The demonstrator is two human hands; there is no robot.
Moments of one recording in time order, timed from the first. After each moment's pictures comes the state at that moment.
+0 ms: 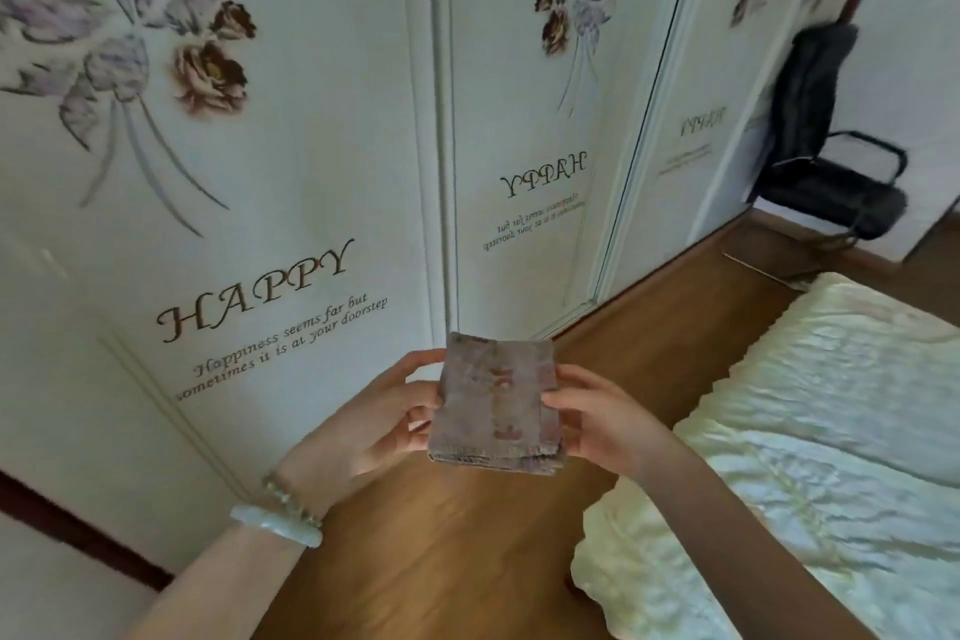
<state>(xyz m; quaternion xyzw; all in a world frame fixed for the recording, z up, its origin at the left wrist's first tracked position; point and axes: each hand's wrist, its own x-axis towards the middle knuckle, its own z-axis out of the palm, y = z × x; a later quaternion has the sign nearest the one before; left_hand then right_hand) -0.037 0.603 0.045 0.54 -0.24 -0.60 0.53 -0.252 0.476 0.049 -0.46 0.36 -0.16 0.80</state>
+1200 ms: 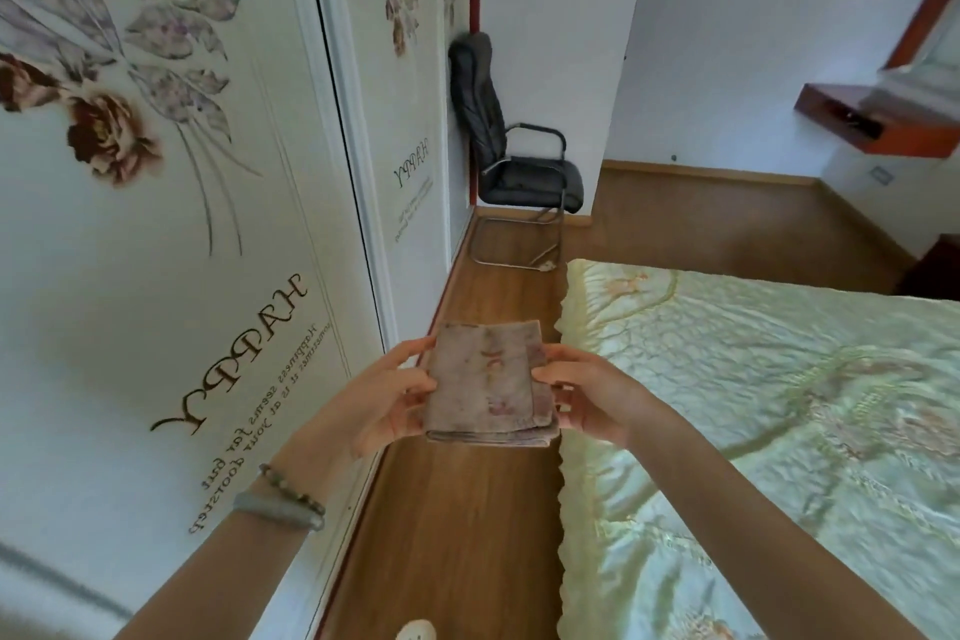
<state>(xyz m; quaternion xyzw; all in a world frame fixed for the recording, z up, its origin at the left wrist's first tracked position) -0.040 -0.022 0.078 0.45 -0.39 -0.74 0.33 -0.278 0.002 0.067 -0.36 0.47 -0.40 0.70</state>
